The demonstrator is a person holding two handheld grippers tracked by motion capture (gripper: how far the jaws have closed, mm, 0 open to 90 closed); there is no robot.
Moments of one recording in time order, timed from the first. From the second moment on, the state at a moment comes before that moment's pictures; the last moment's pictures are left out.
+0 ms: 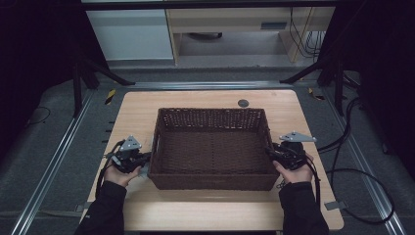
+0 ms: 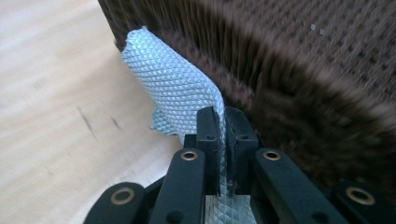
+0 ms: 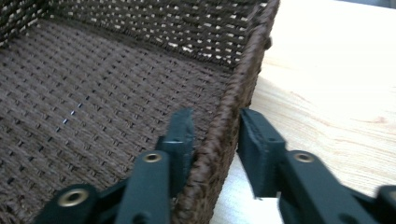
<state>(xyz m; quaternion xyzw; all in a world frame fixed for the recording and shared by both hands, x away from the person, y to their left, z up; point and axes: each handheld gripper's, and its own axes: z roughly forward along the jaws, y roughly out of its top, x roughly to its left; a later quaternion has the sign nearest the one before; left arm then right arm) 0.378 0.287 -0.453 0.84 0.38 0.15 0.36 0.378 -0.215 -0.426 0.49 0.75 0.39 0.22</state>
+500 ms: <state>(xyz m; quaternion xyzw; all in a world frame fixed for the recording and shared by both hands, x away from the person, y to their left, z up) 0.355 0.302 -0.417 0.80 0.37 0.20 0.43 0.377 -0.213 -0.426 0.48 0.76 0.38 0.21</state>
